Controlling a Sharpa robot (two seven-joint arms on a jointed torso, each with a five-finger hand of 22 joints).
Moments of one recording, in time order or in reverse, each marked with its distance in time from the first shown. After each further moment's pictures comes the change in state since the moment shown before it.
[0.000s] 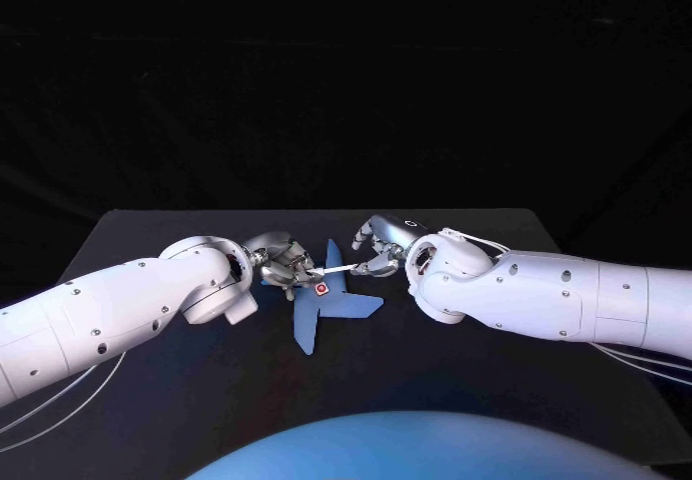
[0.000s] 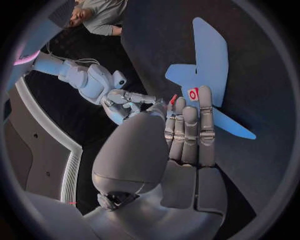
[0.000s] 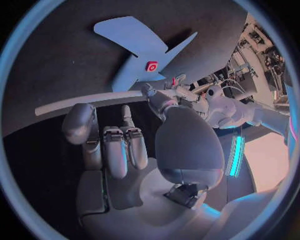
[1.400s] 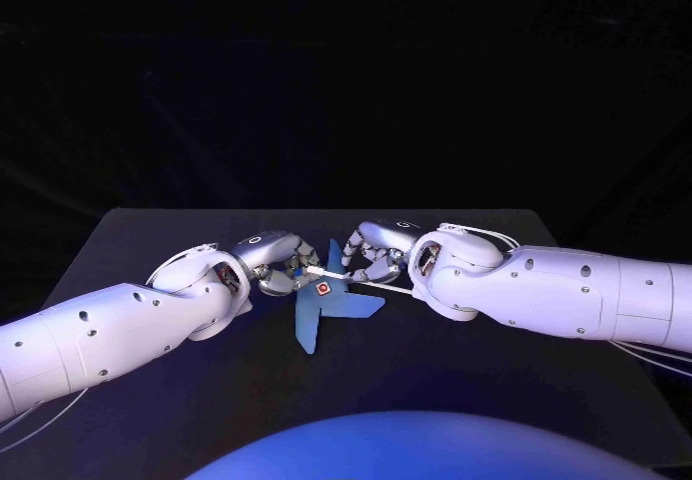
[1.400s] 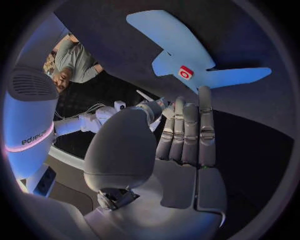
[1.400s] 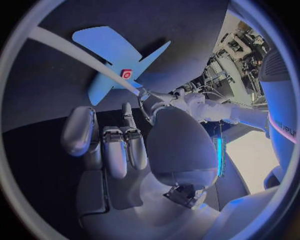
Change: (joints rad) left arm -0.042 -0.020 -0.029 -0.015 -0.529 -0.276 0.323; left_hand -0.197 -0.086 0.290 -0.176 -0.002 -0.001 0.000 0.020 0.025 0.014 0.000 -0.009 0.014 -0.003 0.003 -0.025 -0.027 0.000 -0.001 0.001 0.004 0.047; right arm 0.028 -0.036 -0.001 0.056 0.017 0.133 0.193; right_hand 0.091 0.074 -0.108 0.138 0.000 0.095 -0.023 0.058 -0.090 -0.002 -0.013 0.030 0.000 -0.003 -0.007 0.000 0.000 0.017 0.042 -0.003 0.127 0.000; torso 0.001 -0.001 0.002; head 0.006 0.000
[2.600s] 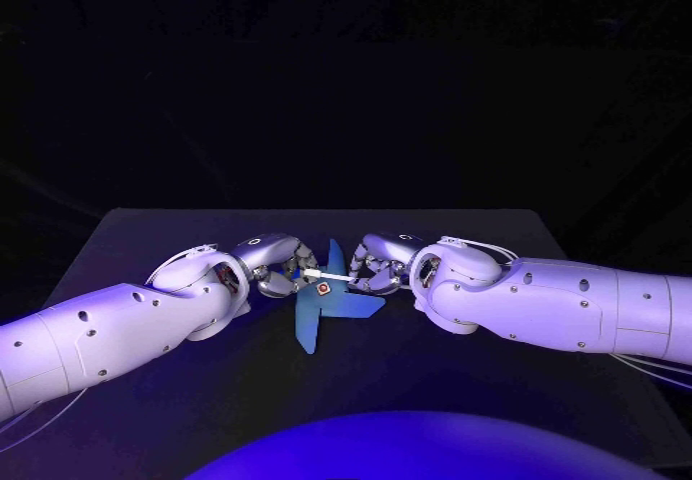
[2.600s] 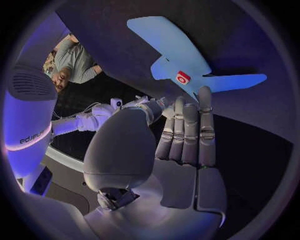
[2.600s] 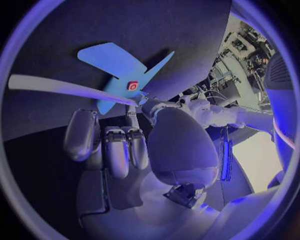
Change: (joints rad) left arm -0.001 -0.004 0.000 0.001 0.000 0.033 -0.029; left_hand -0.010 -0.002 0.022 -0.022 -0.001 -0.003 -0.001 0.004 0.002 0.004 -0.003 -0.006 0.000 0.000 0.000 0.000 0.012 0.000 0.000 0.000 0.000 0.006; right arm -0.035 -0.005 -0.002 0.015 -0.026 0.000 -0.081; right_hand 0.011 0.039 0.157 -0.014 -0.001 0.106 -0.045 0.036 -0.017 0.002 -0.041 0.000 0.000 0.004 -0.036 0.000 0.000 -0.007 0.011 -0.025 0.047 0.001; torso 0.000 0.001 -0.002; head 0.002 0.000
